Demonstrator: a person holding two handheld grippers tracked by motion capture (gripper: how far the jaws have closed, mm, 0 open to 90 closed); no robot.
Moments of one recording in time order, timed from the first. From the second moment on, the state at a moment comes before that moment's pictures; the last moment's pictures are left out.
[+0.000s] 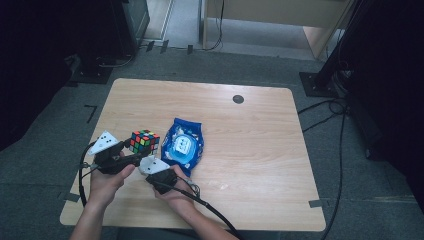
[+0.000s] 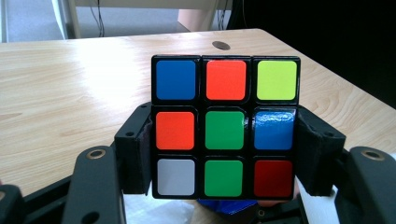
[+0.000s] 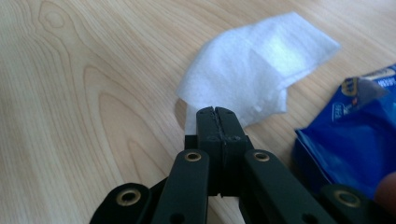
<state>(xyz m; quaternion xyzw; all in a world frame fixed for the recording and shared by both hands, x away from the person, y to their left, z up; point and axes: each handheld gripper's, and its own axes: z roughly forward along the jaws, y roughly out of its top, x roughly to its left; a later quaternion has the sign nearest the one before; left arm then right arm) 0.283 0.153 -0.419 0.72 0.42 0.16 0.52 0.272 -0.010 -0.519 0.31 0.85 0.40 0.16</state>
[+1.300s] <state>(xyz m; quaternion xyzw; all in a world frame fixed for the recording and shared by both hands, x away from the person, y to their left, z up) 0.278 0.104 -0.439 0.76 0.37 0.12 0.53 0.267 -0.252 -0.464 0.44 0.72 0.45 0.28</state>
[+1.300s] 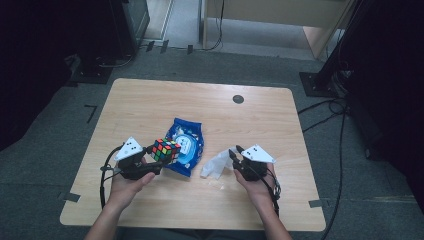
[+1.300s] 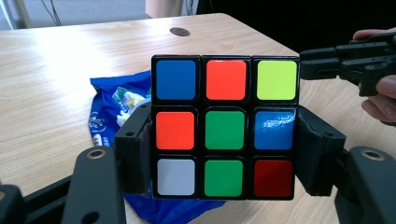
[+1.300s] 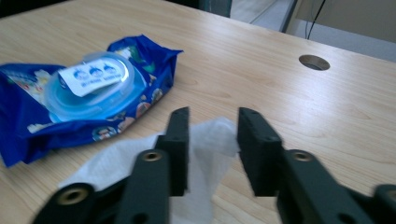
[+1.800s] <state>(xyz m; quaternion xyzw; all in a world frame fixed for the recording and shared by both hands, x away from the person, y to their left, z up) 0.277 0.102 -0.440 0.76 0.36 0.12 0.53 0.283 -0.219 -0.505 0.46 0.79 0.35 0.21</state>
